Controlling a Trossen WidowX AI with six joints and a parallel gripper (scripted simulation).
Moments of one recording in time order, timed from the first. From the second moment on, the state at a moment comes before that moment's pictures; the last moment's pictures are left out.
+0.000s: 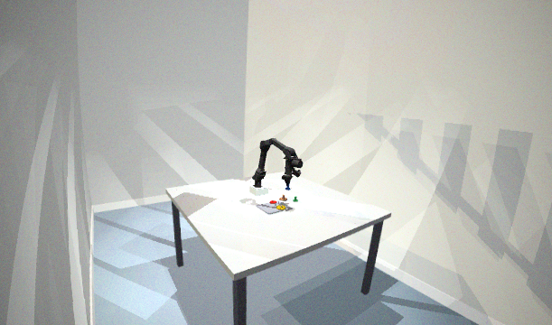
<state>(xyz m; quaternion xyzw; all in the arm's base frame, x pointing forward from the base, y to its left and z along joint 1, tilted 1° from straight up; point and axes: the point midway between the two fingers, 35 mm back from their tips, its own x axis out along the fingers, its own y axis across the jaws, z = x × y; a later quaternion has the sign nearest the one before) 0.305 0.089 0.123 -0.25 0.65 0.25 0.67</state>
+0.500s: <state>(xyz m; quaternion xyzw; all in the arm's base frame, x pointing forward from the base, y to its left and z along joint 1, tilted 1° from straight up) 0.303 0.063 0.100 -0.25 0.65 0.25 0.67</state>
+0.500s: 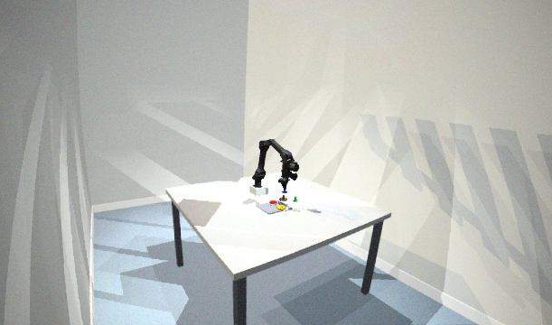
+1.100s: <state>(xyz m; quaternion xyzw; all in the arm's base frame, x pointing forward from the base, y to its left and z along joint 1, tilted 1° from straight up) 0.295 0.034 0.073 -0.25 0.65 0.25 0.67</state>
